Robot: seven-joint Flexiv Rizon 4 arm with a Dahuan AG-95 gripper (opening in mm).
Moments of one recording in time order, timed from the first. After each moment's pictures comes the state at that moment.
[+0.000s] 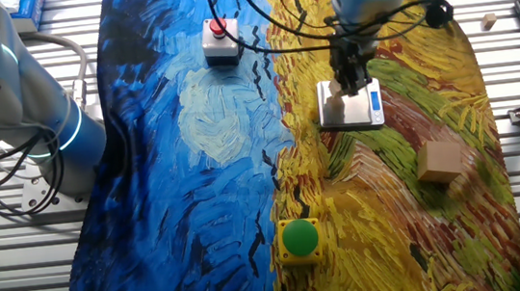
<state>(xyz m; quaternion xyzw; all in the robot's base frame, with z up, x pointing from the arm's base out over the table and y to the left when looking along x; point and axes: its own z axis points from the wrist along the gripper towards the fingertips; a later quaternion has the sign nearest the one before) 0.534 0.074 0.054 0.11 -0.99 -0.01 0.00</state>
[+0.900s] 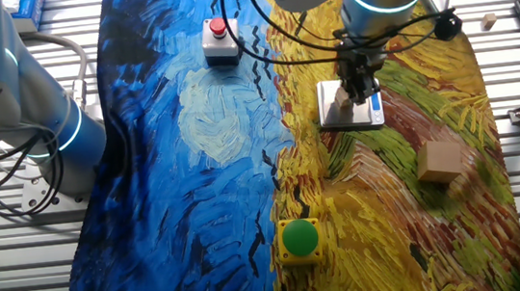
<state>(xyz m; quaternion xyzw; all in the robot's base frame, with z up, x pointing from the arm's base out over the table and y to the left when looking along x) 0.545 0.063 0.040 0.12 -0.99 -0.01 0.00</state>
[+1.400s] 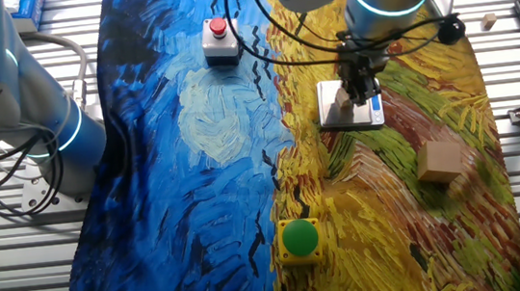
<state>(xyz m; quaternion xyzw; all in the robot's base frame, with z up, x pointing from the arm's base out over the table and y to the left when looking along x) 0.544 0.062 0.041 0.12 -0.99 -0.03 0.01</state>
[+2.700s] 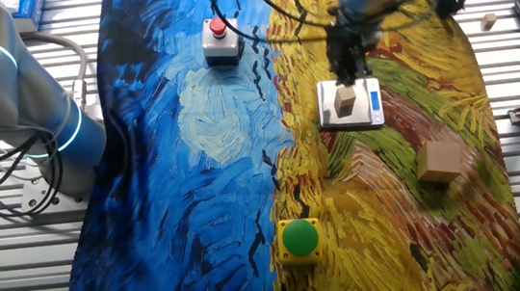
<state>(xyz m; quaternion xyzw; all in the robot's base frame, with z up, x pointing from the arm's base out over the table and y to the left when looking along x) 0.513 0.080 0.097 0.11 -0.99 -0.04 0.02</state>
